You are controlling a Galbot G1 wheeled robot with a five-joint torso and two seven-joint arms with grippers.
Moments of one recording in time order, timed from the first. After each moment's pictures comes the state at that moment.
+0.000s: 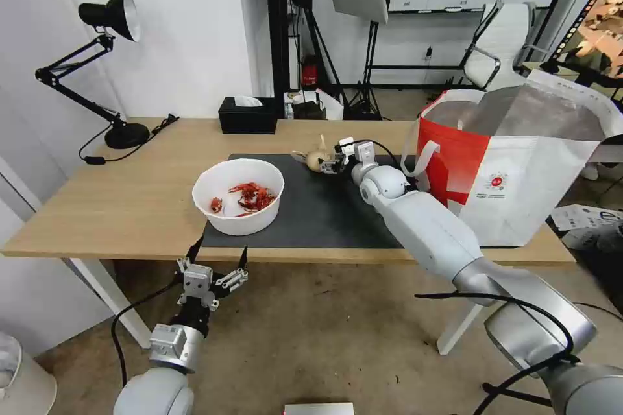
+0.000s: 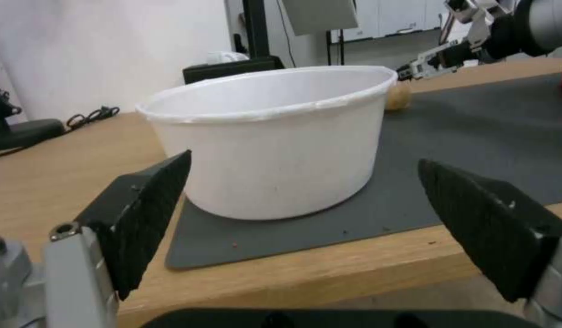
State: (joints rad) left arm 1.58 -1.23 -0.46 -2.08 -0.12 -0.08 -0.07; right arm -0.20 1.31 -0.28 0.95 0.61 -0.30 0.07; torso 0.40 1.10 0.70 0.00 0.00
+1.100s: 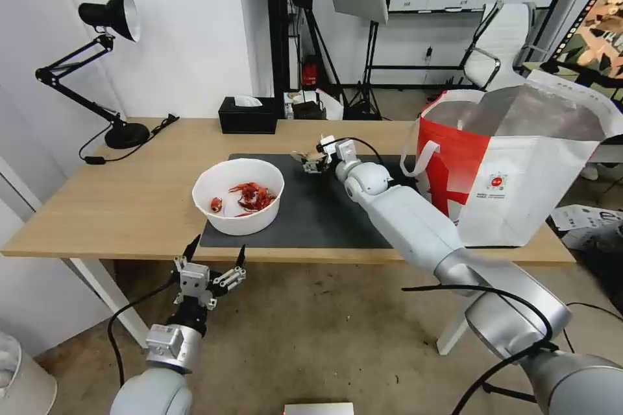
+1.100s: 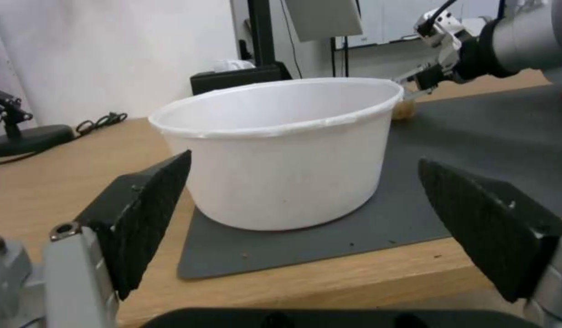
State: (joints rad) left arm 1.59 -1.24 -0.48 -2.10 -0.13 -0.09 -0.07; right arm -0.16 1.40 -0.31 0.85 0.52 -0.30 0.03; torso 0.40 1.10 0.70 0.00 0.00
